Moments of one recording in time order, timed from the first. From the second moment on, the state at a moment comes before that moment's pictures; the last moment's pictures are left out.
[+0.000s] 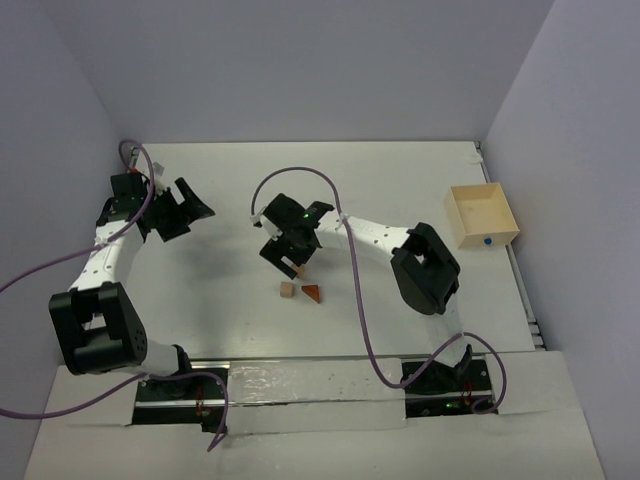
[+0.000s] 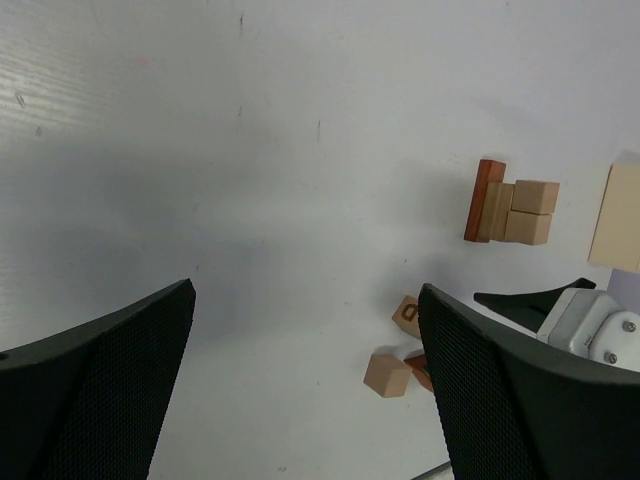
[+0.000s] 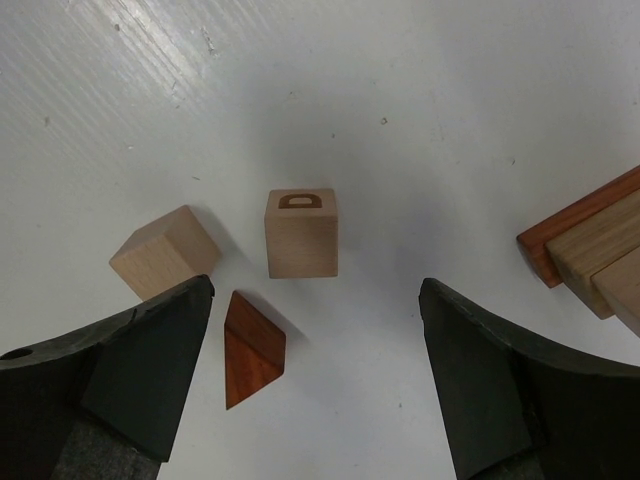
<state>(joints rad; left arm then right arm) 0.17 1.43 1.03 -0.44 0.48 -0.39 0.89 2.02 1.61 -0.75 0.04 -0.08</state>
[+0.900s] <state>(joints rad) 0.17 1.48 1.07 -0.44 0.48 -0.39 0.88 2.11 1.64 -0.75 -0.01 -0.09</state>
